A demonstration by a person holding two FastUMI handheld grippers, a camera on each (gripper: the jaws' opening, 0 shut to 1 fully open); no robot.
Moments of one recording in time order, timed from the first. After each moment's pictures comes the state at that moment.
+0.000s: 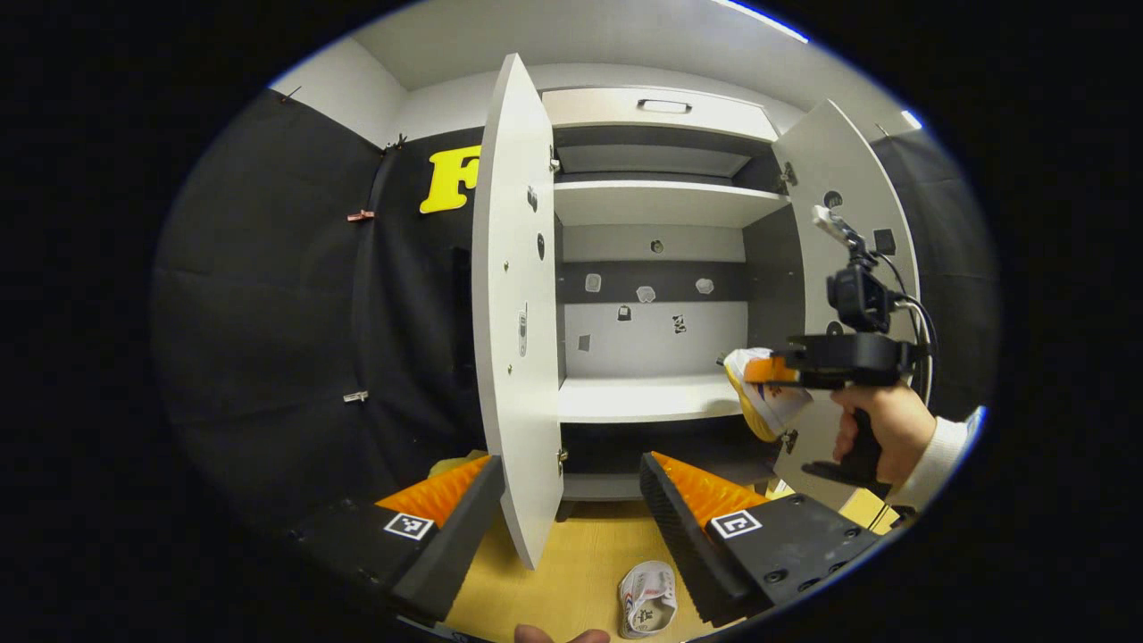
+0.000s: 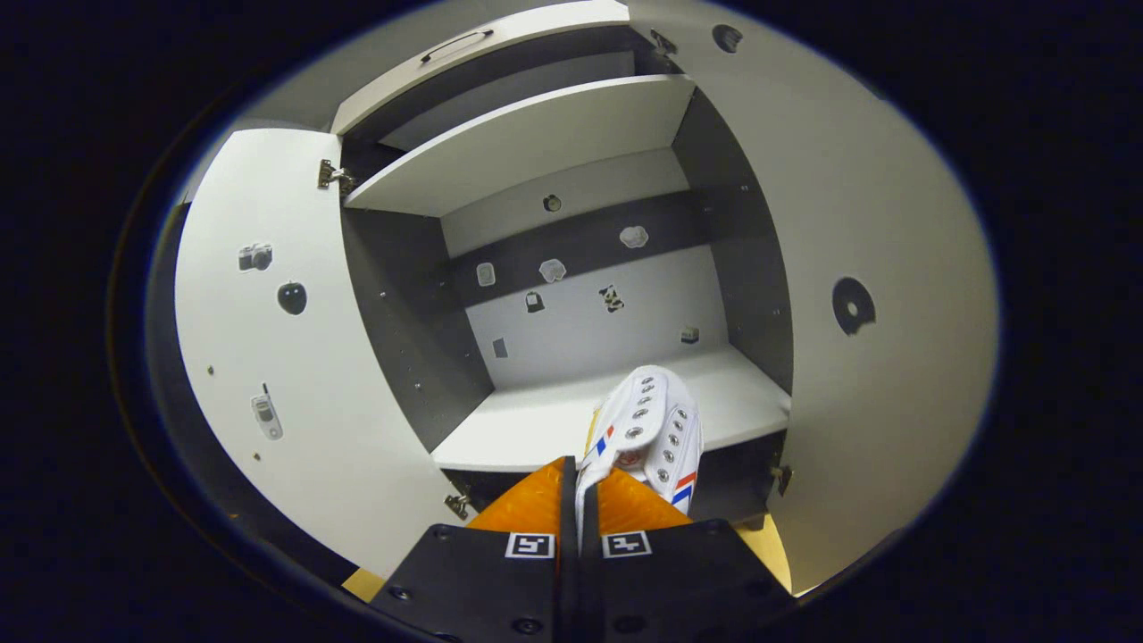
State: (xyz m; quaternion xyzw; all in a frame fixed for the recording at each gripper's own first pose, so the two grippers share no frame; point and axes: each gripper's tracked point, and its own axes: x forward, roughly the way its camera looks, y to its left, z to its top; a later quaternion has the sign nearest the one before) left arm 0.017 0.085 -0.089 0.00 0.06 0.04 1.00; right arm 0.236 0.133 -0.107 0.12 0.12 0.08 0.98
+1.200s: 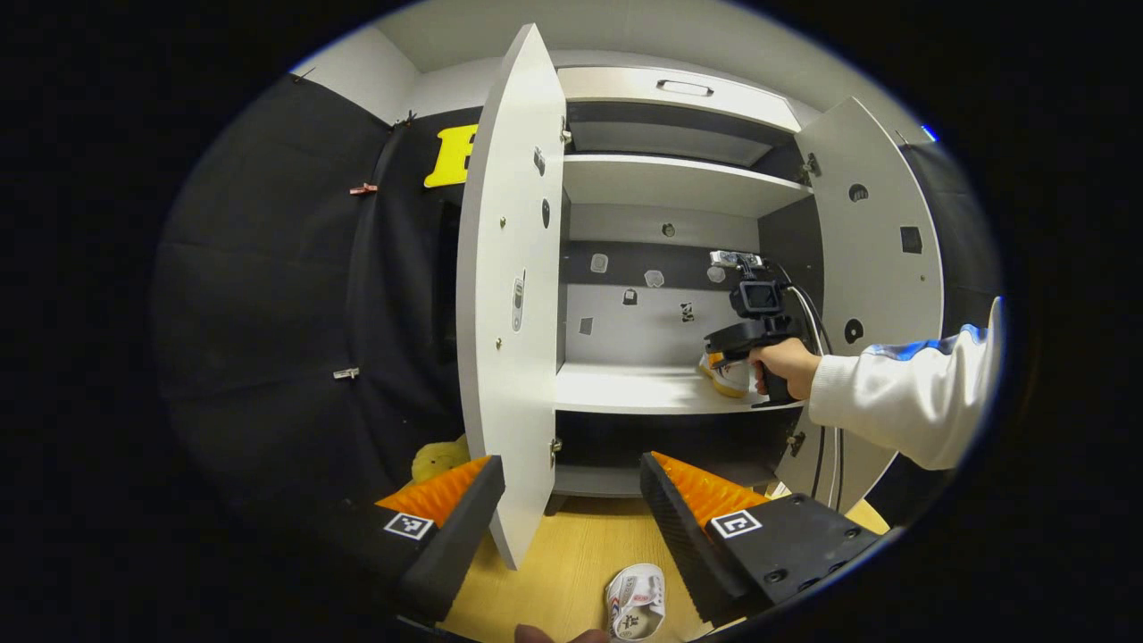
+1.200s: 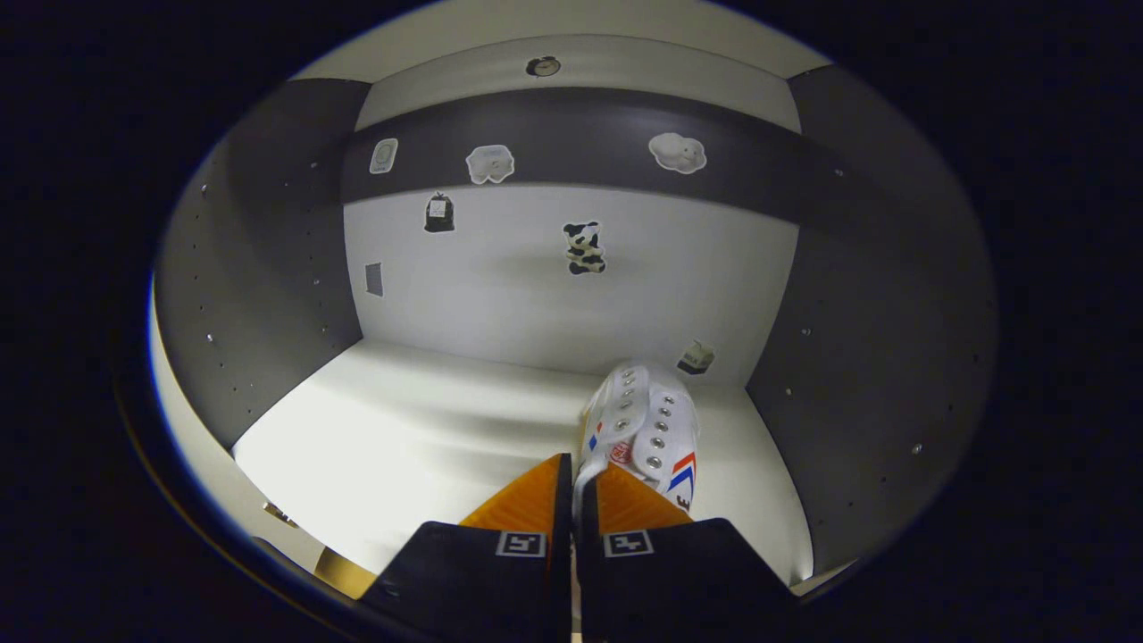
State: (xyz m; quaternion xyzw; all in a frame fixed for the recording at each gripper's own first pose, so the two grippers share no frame) left arm 0.050 0.084 -0.109 -0.03 0.08 0.04 1.00; right arm 0.427 0.100 -0.181 -0.03 0.24 0.05 0.97
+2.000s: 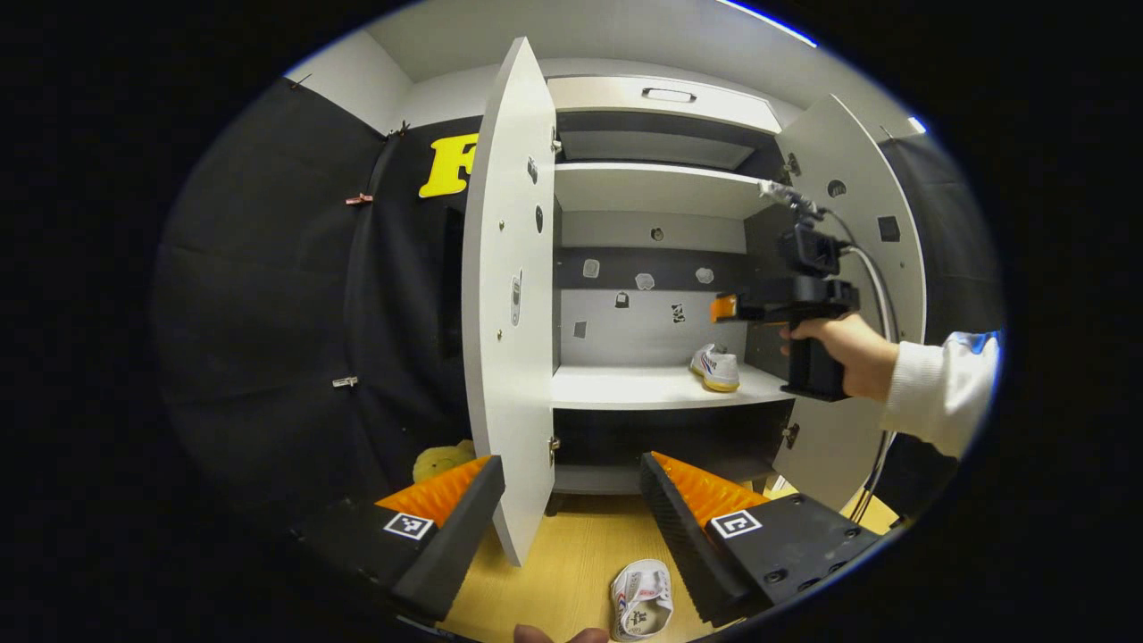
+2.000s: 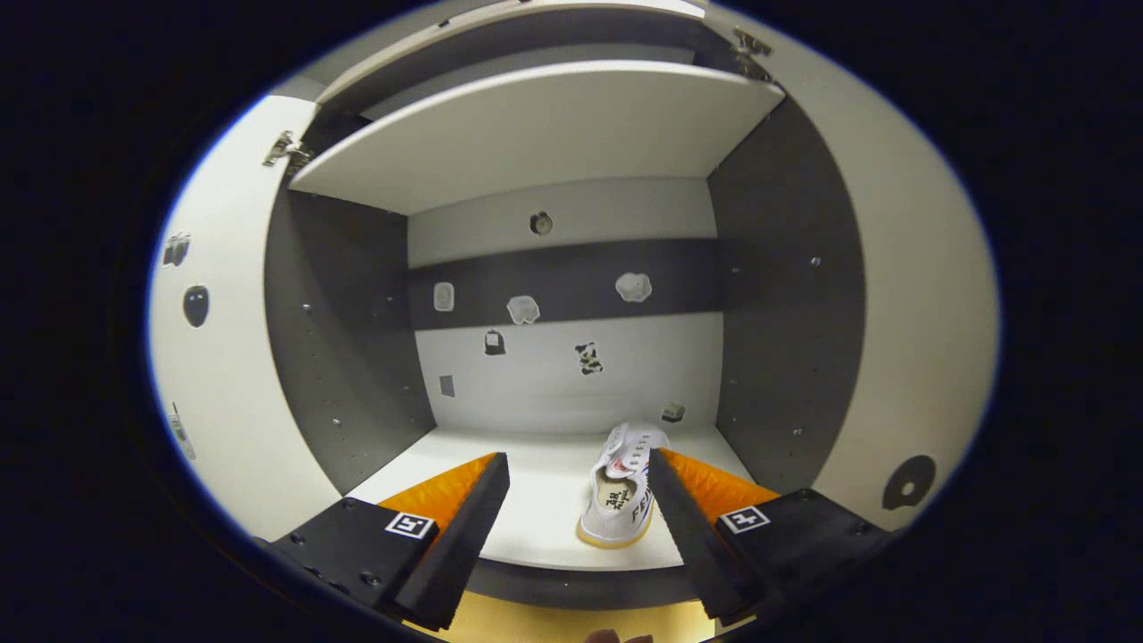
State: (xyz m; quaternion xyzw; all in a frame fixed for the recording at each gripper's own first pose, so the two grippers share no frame) left arm 0.028 0.082 -0.126 -0.01 0.06 0.03 1.00; right arm 0.288 0.103 -0.052 0.03 0.06 0.07 1.00
